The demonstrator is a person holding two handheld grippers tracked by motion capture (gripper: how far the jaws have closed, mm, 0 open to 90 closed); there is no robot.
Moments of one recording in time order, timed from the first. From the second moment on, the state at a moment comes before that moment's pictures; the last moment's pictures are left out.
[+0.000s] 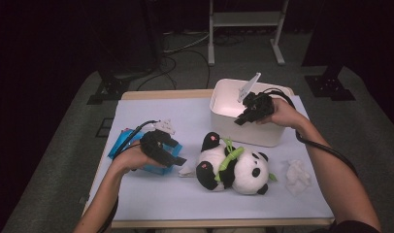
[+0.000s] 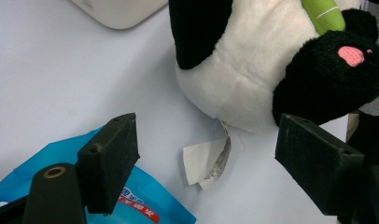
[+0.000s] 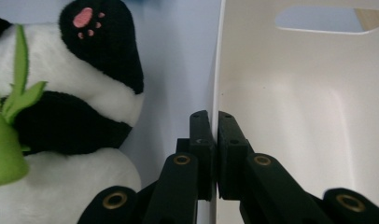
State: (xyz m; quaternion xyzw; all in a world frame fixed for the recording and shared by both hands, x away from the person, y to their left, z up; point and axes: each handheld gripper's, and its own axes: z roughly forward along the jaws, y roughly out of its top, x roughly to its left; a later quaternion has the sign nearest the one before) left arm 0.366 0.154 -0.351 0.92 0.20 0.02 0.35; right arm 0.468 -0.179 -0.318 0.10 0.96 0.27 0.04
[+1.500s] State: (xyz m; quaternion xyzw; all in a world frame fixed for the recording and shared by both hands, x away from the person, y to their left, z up) left arm 0.362 0.148 -0.356 0.92 0.20 0.01 0.35; right arm 0.425 -0.159 -0.313 0.06 0.96 0.28 0.03
